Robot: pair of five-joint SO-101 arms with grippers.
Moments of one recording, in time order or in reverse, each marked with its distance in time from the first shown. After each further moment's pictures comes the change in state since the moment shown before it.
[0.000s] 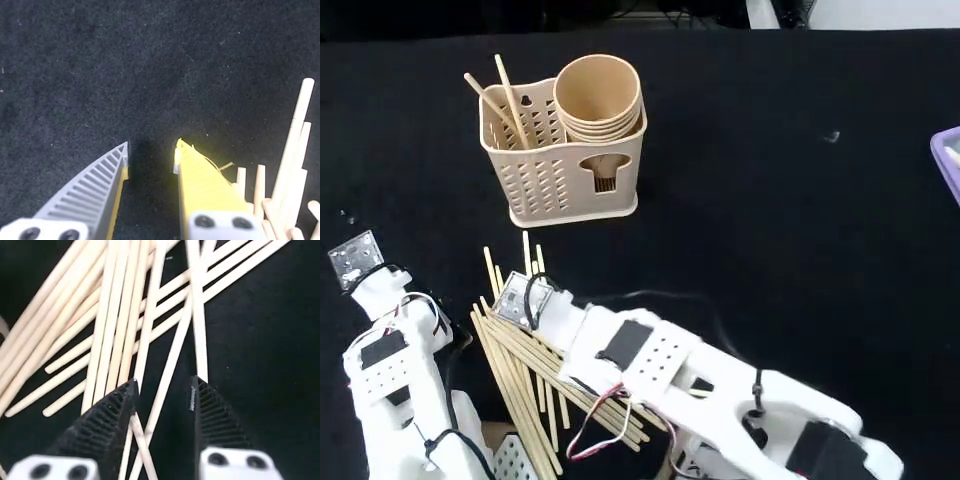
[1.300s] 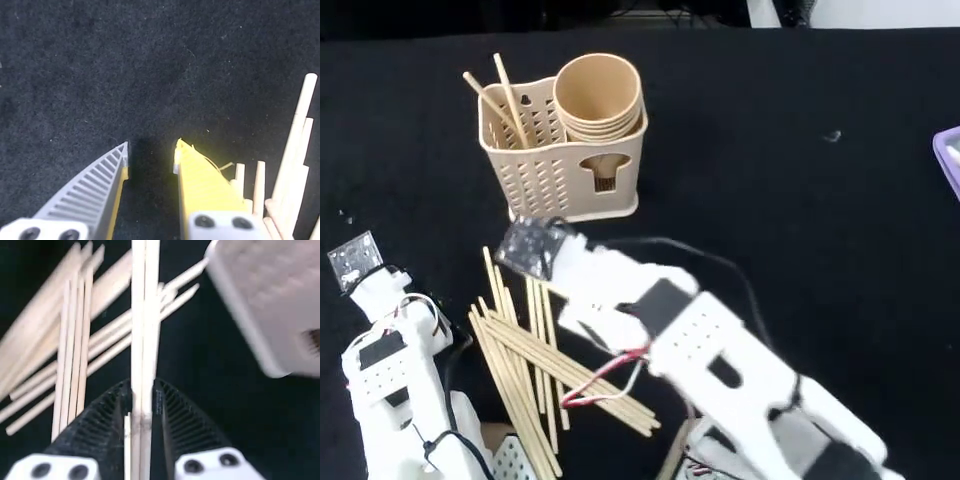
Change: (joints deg) left arm 0.0 0.0 0.0 1.0 0.0; right arm 10.7 -10.3 -17.1 11.3 10.2
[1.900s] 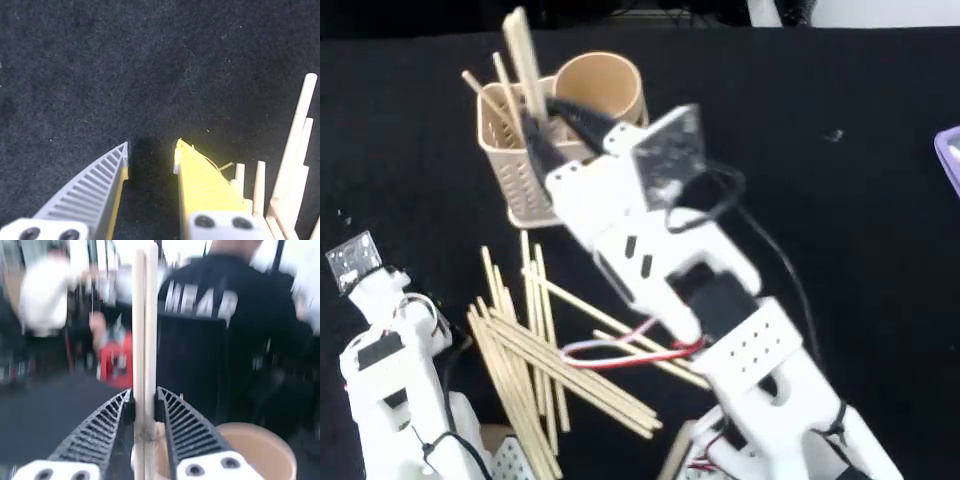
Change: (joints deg) left arm 0.0 0.0 0.0 0.0 0.0; right arm 8.3 -5.2 -9.7 -46.3 -20.8
